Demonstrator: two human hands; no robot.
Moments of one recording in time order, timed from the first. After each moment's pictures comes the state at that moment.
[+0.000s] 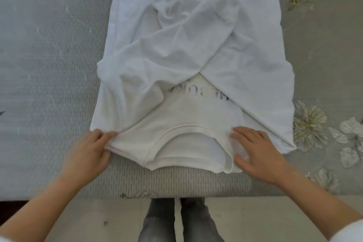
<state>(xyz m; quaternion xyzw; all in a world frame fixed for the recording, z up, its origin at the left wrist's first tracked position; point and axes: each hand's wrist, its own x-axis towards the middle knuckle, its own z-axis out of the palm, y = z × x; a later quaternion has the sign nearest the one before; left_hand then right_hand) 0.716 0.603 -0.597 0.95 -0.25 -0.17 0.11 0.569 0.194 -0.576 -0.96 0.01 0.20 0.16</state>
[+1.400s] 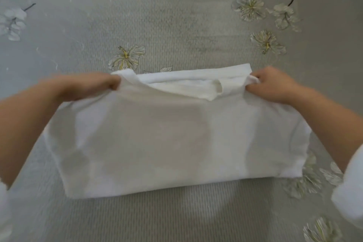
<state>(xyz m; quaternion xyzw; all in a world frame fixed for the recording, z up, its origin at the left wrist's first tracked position) 0.976 0.447 -0.509 0.91 -0.07 -0.37 0.18 0.788 0.055 -0.483 -0.95 0.19 0.13 0.23</state>
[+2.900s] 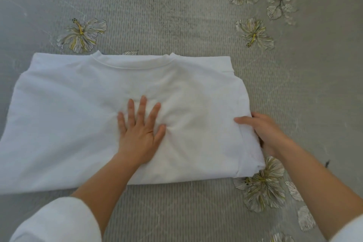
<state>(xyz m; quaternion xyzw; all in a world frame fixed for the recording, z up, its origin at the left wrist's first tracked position) 0.781 0.286 -0.643 0.96 -0.18 -0.19 0.08 0.705 -0.009 -0.570 -0.63 0.48 0.19 0.58</state>
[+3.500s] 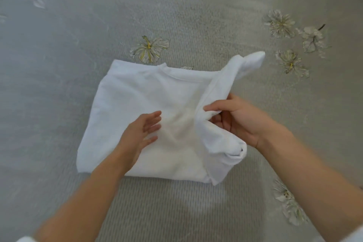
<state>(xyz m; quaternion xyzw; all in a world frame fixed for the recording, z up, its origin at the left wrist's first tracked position) 0.812 0.410 -0.553 0.61 0.21 -0.34 0.69 0.798 0.182 -0.472 -0.49 0.23 0.26 0.80</state>
